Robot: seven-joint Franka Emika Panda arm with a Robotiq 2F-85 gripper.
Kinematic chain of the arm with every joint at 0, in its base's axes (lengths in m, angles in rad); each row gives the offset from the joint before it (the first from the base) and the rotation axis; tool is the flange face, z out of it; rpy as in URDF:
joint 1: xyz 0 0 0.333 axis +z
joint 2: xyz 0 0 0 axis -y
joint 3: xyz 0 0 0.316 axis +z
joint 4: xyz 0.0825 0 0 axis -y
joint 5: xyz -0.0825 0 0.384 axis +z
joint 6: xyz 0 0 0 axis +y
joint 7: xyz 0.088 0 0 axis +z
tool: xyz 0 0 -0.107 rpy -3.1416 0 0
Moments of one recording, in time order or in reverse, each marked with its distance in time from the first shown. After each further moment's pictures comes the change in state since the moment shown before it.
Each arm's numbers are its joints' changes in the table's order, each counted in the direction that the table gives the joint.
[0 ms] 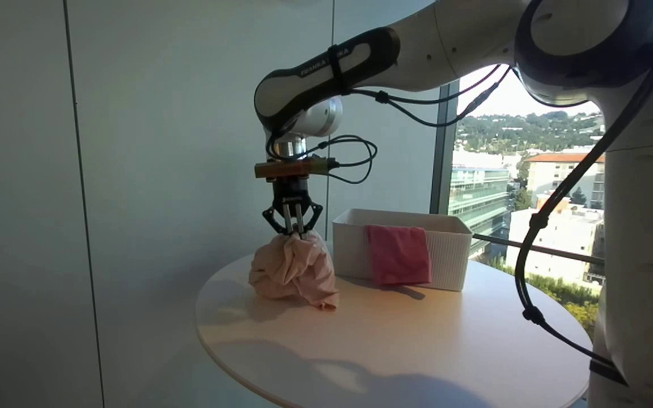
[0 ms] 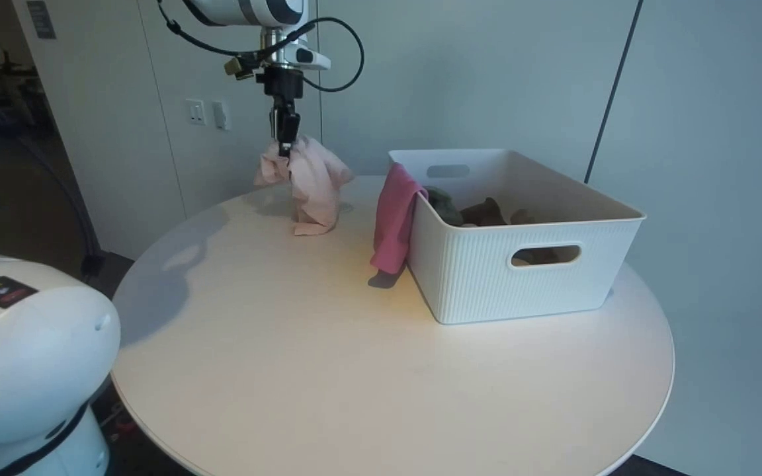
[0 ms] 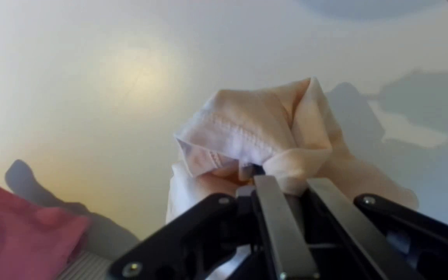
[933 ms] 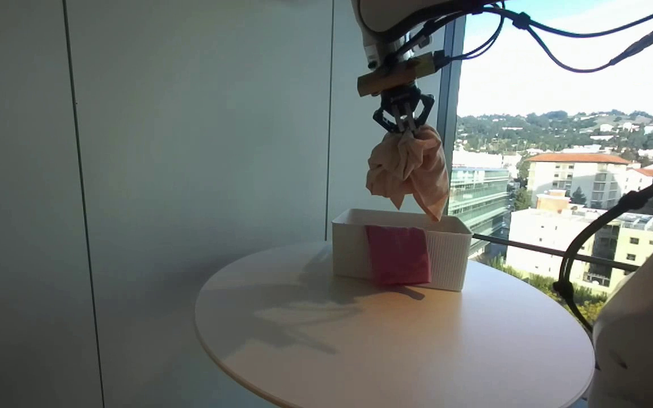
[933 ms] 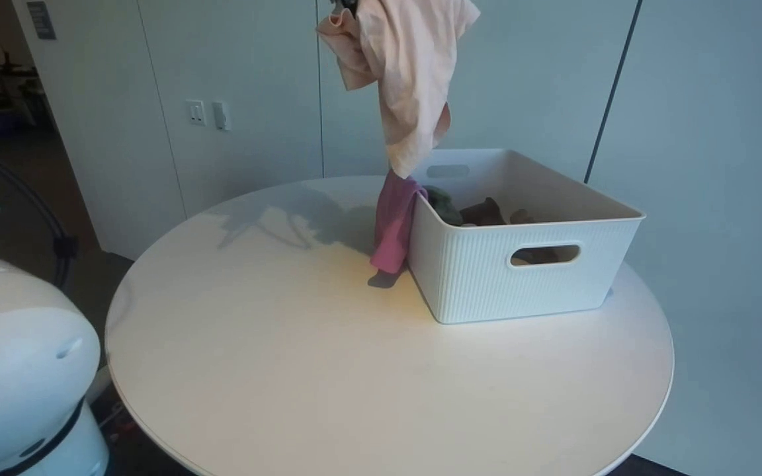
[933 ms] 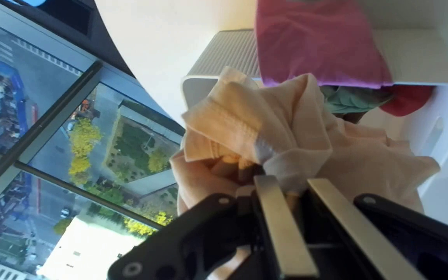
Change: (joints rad) arm -0.190 0.496 0.032 -0.087 -0.539 0.224 -0.203
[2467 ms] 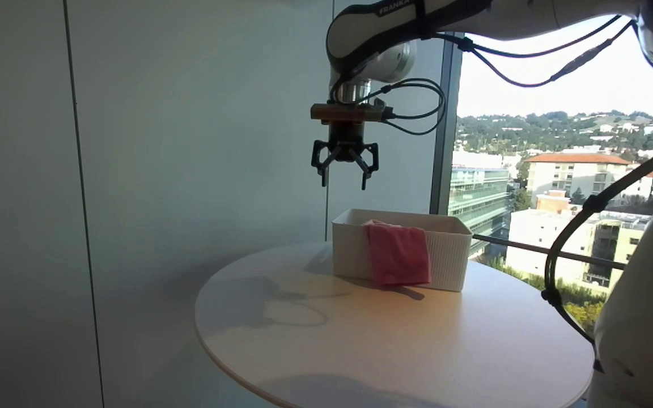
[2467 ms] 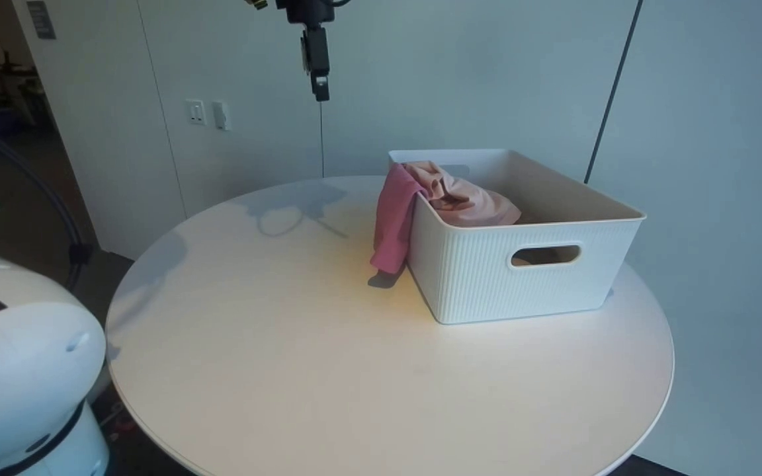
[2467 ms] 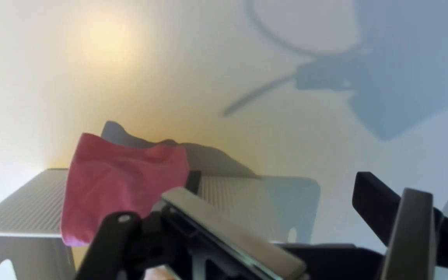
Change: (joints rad) arm 0.037 -0.174 -0.057 -0.033 0.495 -0.265 0.087
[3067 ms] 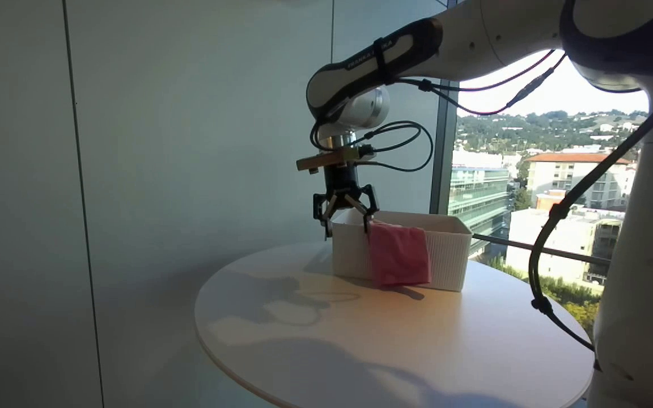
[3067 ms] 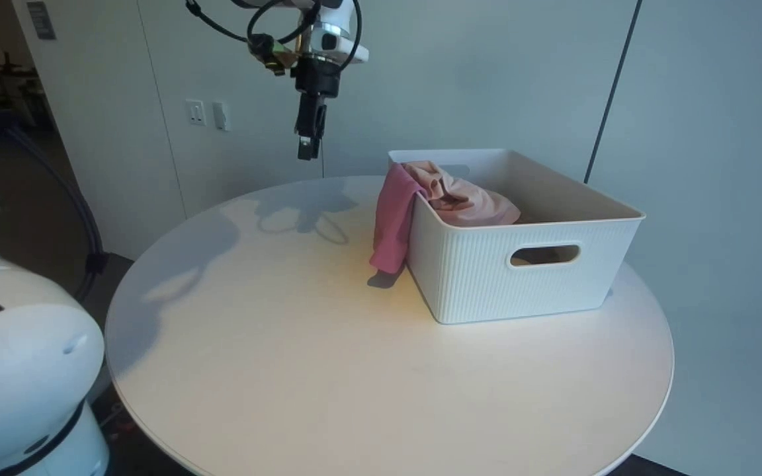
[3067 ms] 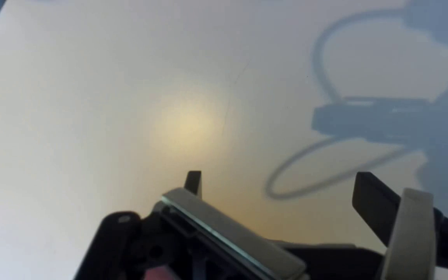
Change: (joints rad) arm -0.015 -0.189 -0.009 -0.005 0.084 0.147 -0.179
